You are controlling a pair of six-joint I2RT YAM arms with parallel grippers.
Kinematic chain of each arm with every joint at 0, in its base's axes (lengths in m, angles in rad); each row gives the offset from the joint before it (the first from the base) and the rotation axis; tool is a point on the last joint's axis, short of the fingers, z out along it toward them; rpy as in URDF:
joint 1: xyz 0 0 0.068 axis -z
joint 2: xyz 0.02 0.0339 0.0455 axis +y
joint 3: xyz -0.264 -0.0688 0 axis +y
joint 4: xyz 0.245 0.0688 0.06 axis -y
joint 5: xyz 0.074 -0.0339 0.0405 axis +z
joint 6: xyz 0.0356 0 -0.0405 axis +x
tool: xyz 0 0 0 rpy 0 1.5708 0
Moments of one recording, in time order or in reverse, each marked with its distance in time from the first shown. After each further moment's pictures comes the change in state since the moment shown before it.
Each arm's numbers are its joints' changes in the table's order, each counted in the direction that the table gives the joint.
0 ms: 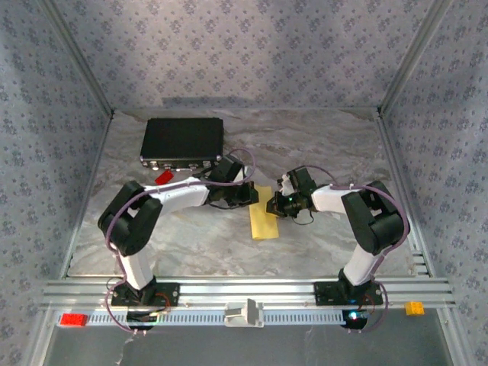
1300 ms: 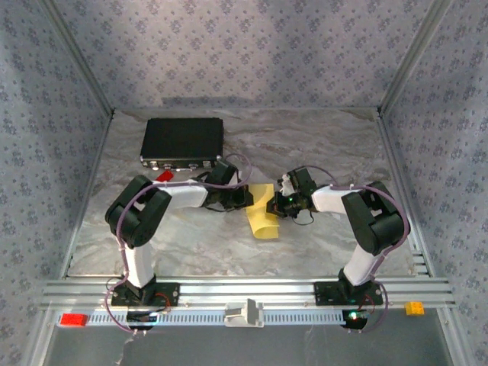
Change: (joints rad) left arm -0.058 0.079 0.062 0.124 -0.044 0.032; right arm 0.000 -0.003 0.006 0.006 -0.001 0.001
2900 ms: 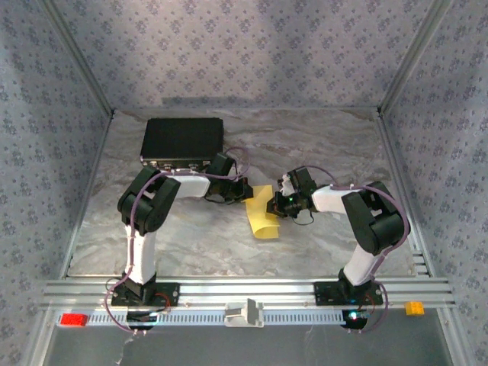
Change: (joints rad) left arm -0.082 0.154 -0.113 0.002 -0.088 0.043; right arm 0.002 0.000 0.000 -0.001 0.000 0.000
